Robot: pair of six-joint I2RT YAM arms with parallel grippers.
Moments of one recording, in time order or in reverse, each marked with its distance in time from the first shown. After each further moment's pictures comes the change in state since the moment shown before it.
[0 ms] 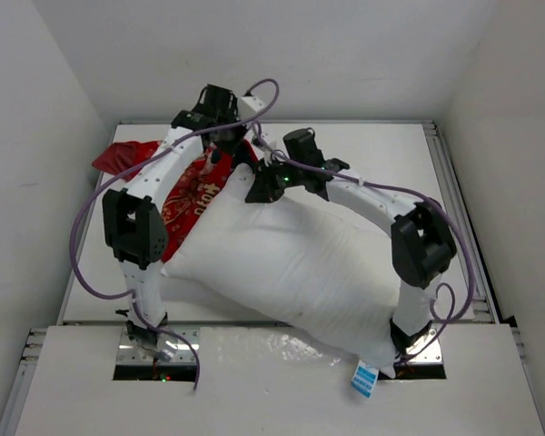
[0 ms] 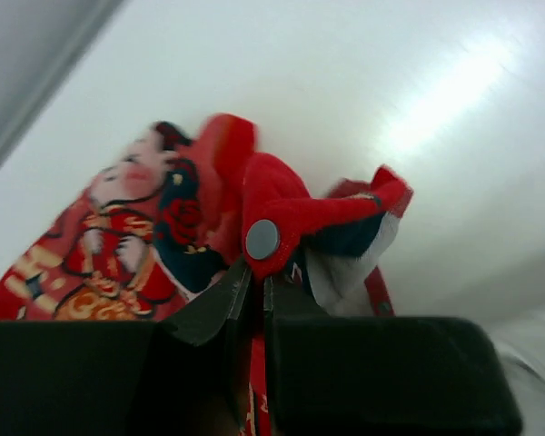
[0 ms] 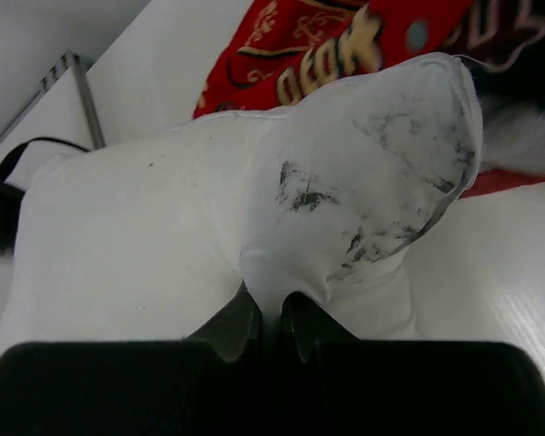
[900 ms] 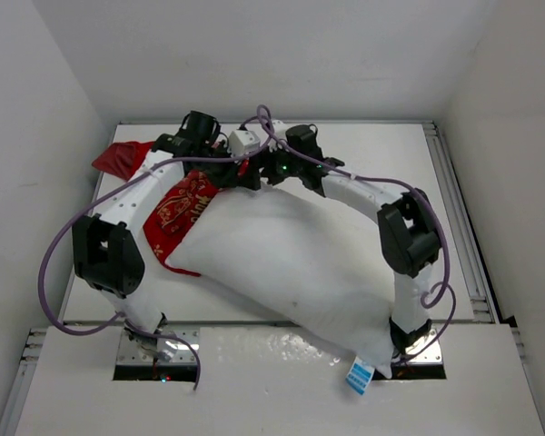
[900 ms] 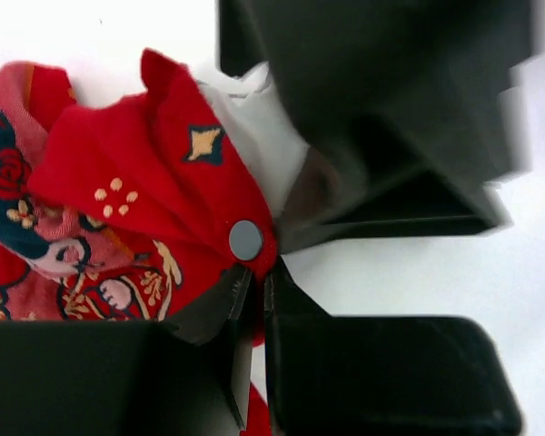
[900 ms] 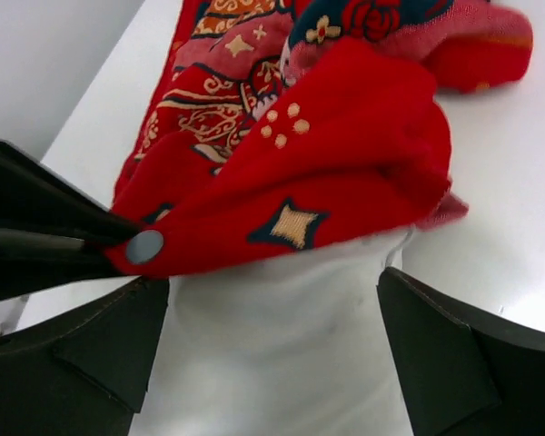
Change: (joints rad) left arm -0.013 -0.295 -0.409 -0.077 0.341 0.156; right arm -0.050 0.119 0.010 0.244 0.210 0.190
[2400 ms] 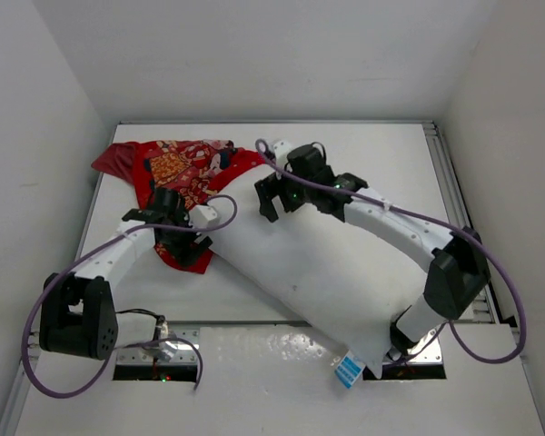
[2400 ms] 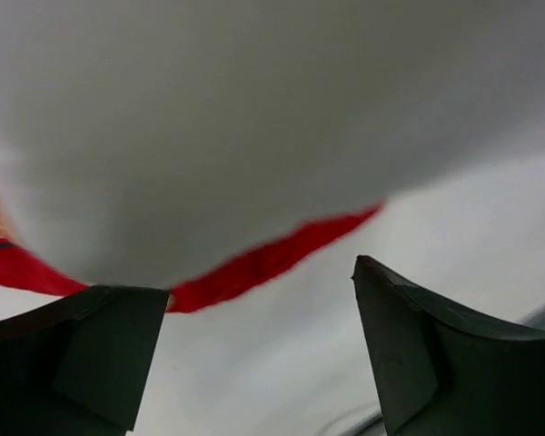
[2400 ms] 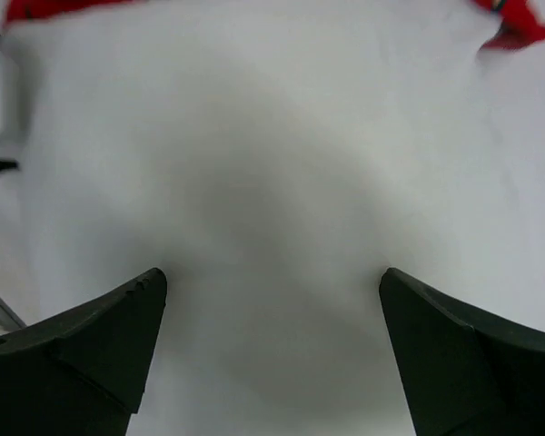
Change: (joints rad) left arm 0.196 -0.425 -0.790 0.089 -0.220 0.152; right arm 0.143 -0.356 -0.112 -0.405 0.381 -0.238
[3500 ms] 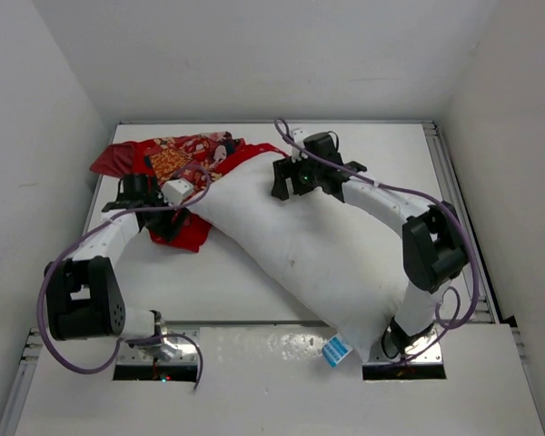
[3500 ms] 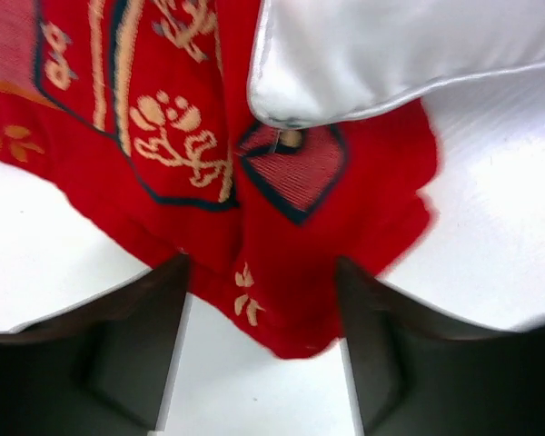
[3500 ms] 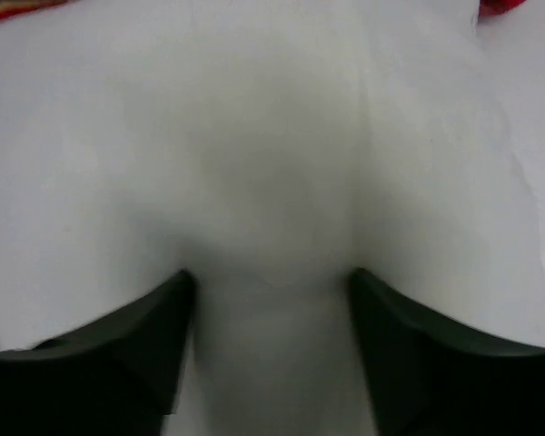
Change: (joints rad) left arm 0.245 0.091 0.063 0.241 0.064 -0.019; right arm -0.185 0.207 -0.005 0.154 -0.132 0.078
